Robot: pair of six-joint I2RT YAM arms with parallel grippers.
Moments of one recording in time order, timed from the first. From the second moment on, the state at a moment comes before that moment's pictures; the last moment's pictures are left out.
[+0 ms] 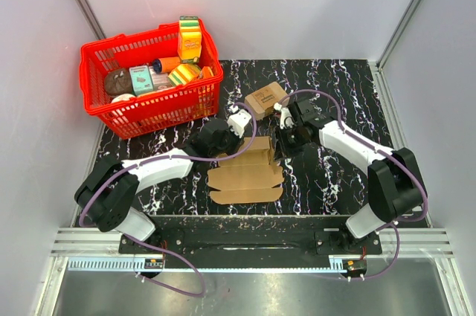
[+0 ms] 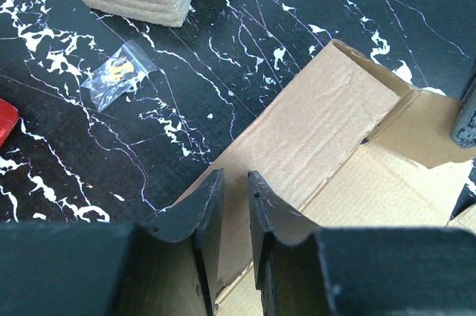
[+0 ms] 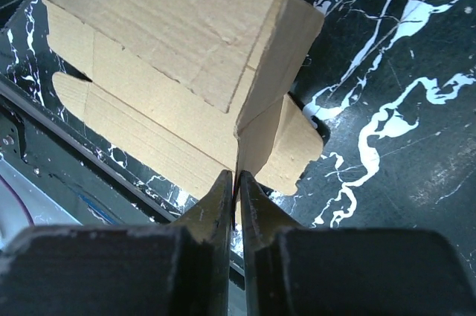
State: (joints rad) left arm -0.74 1.50 0.78 0.21 0.01 0.03; right arm 0.46 1.56 1.07 -0.61 -0.41 0.22
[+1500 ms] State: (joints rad) left arm -0.74 1.51 0.80 0.21 0.02 0.03; right arm 0.49 1.19 0.83 -0.24 -0.32 0.27
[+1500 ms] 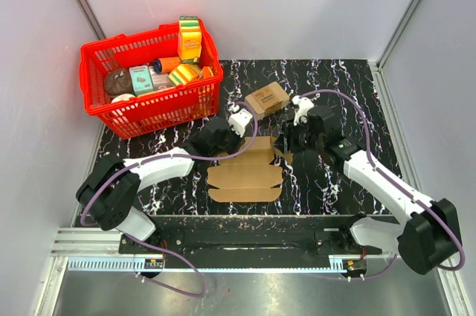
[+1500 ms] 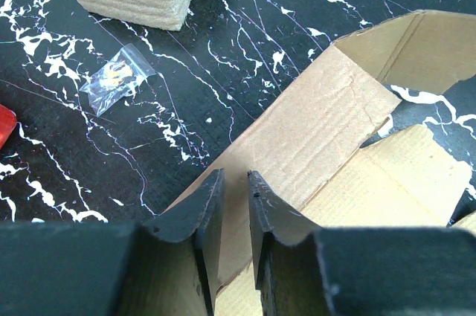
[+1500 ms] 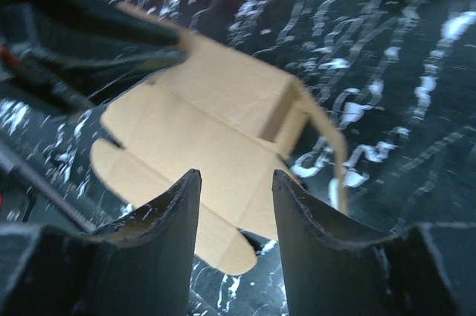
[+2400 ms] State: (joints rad) left arm -0.74 1.51 0.80 0.21 0.02 0.03; right arm 0.38 1.56 1.04 -0.41 -0.07 0.18
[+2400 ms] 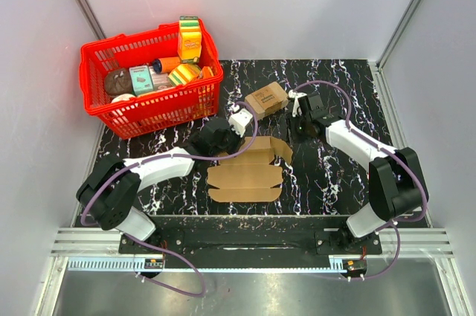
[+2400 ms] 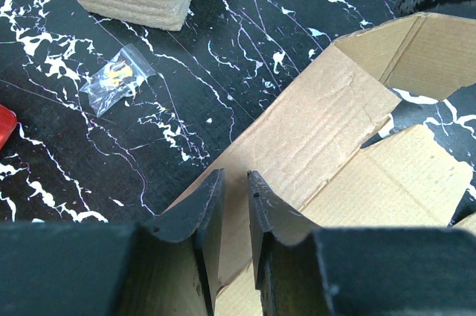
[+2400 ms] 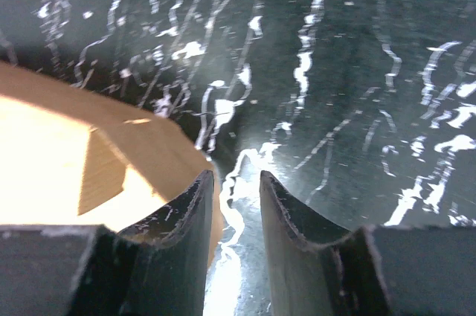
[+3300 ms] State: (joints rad) left arm -0.74 1.52 0.80 0.21 0.02 0.03; right arm 0.38 1.57 0.96 -0.39 -0.47 0.10
